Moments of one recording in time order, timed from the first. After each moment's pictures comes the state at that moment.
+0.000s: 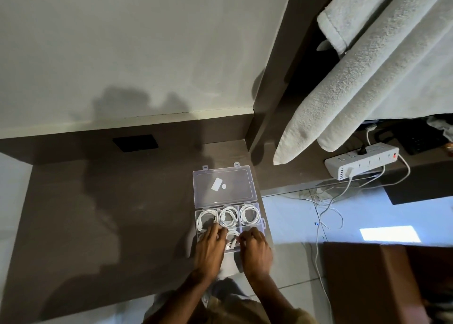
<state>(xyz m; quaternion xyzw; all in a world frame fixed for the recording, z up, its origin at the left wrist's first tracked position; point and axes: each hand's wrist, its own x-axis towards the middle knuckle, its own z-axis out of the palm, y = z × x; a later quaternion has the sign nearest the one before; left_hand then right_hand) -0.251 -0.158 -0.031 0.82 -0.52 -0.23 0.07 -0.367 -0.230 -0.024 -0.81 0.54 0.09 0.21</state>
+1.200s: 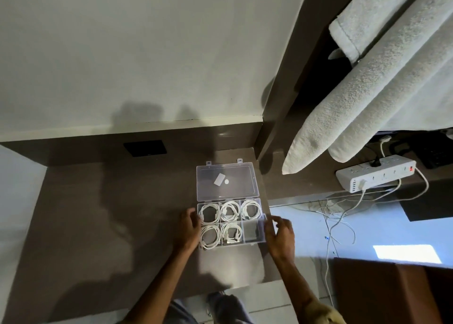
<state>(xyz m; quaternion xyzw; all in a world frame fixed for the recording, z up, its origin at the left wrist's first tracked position) -0.151 -0.177 -0.070 0.88 -0.14 -0.33 0.31 -0.381 -0.313 -0.032 -0.69 0.62 -0.09 0.37</state>
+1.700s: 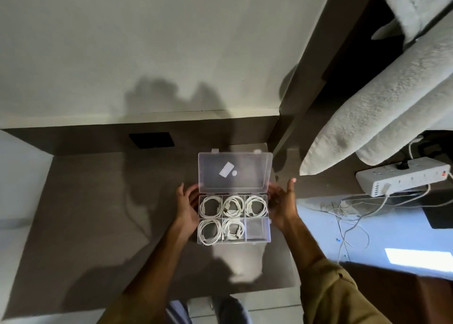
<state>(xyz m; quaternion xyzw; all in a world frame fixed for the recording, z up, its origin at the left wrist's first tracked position) -0.105 -0.223 -0.027 0.57 0.23 -0.45 0.64 -0.305 -0.400 -0.041 -0.25 0.56 -0.17 0.77</state>
